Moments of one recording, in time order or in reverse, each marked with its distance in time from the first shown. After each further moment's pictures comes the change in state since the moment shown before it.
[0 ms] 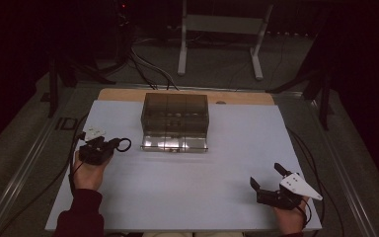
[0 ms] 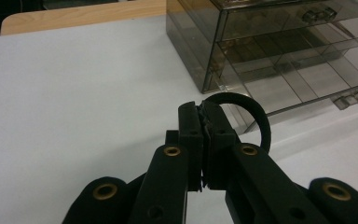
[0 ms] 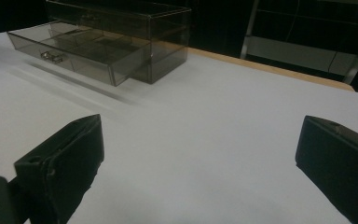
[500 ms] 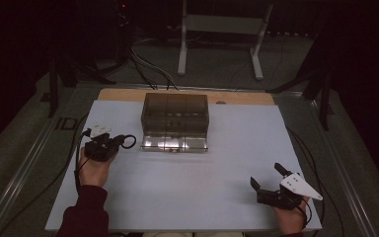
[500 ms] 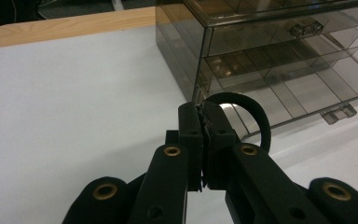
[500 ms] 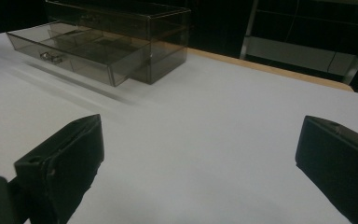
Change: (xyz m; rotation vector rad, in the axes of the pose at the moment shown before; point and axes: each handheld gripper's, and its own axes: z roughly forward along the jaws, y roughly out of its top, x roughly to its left) left arm -0.009 0.011 0.008 -0.016 -0.014 0.008; right arm 0.000 0.000 0.000 -0.001 -0.002 -0.001
